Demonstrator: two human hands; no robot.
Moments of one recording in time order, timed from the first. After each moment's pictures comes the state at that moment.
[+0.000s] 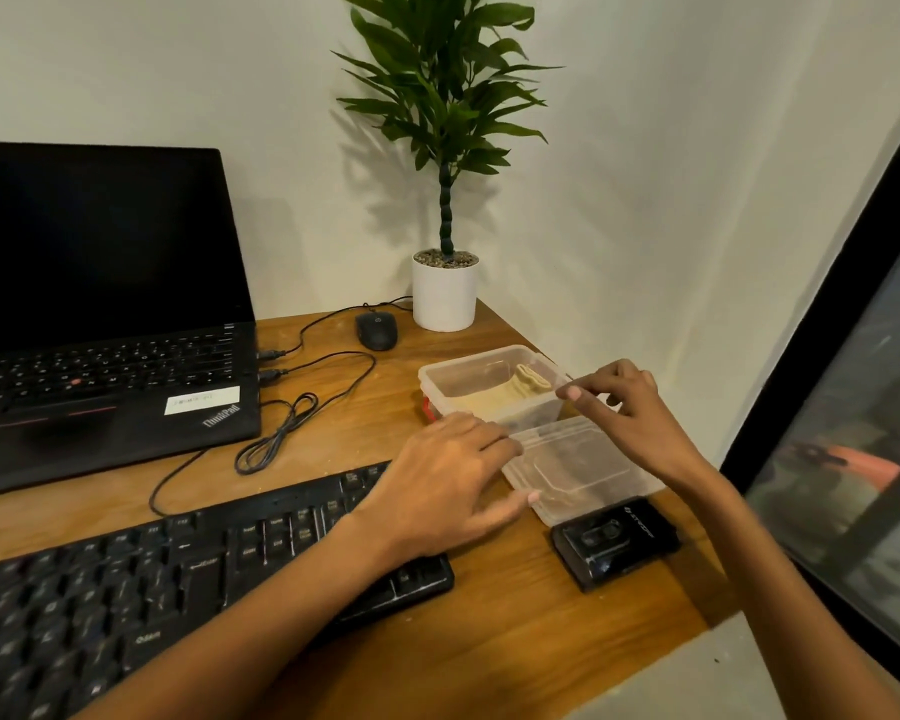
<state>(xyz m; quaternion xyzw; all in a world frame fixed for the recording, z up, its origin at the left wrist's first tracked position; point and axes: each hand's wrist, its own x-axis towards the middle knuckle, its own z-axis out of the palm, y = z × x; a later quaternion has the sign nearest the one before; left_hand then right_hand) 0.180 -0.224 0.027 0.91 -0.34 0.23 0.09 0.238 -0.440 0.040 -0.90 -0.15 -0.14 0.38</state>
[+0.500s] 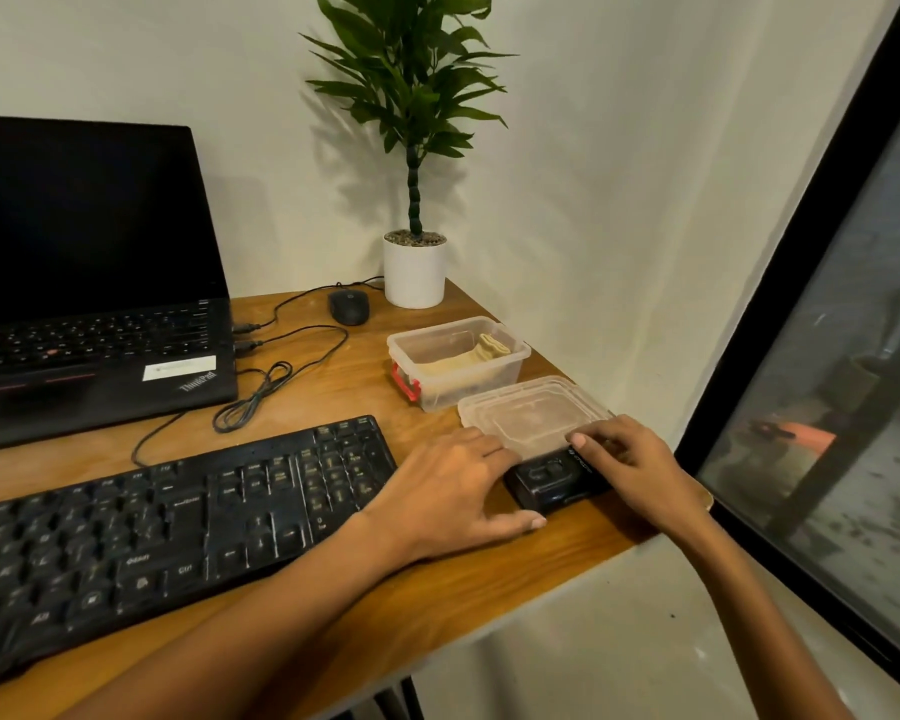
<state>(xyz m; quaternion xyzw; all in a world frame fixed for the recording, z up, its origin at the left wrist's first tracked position) 0.139 -0.257 0.011 0.91 -0.37 0.15 0.11 0.162 -0.481 -0.003 -0.91 -0.10 -0.12 0.38</state>
